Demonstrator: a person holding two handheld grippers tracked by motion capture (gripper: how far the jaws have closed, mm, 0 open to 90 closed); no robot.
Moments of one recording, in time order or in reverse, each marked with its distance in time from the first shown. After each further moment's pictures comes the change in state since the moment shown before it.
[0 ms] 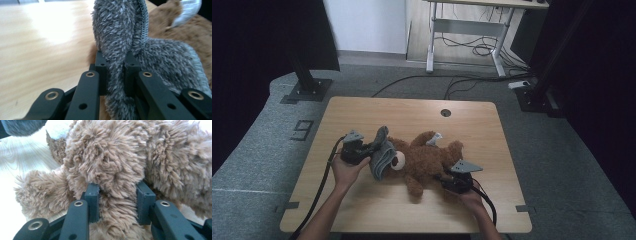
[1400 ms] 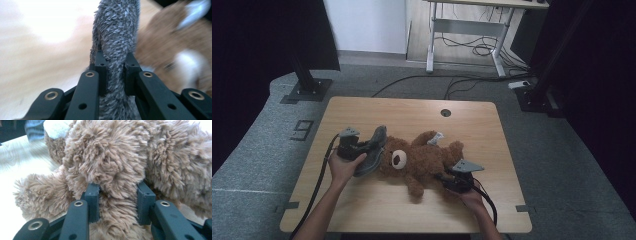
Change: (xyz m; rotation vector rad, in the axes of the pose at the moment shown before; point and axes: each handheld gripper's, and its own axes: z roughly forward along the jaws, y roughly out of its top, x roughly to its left) left arm 0.007 0.019 -0.001 0.006 -0.037 -0.010; right arm -0.004 -0.001 -0.001 -0.007 0.009 0.023
